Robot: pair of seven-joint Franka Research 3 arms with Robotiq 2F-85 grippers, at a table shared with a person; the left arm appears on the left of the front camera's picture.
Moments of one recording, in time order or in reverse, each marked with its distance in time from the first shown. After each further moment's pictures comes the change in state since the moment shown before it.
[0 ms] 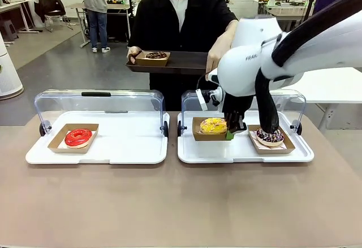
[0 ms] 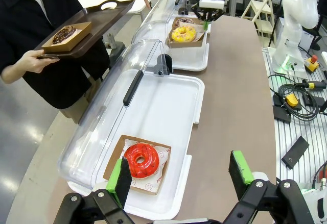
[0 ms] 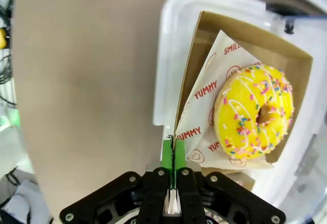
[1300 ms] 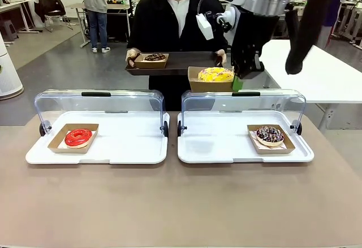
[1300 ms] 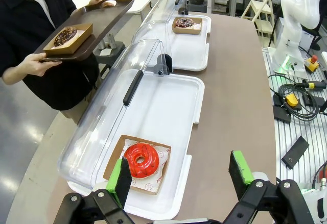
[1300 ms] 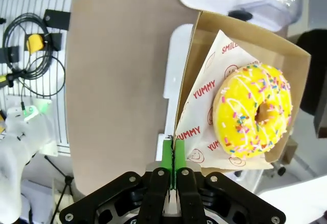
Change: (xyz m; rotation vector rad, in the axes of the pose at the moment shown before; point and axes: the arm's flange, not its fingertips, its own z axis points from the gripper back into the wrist) left arm 0.000 0.000 0.000 0.000 0.000 0.000; right arm 0.021 0.030 0.193 -0.082 -0.018 -0.005
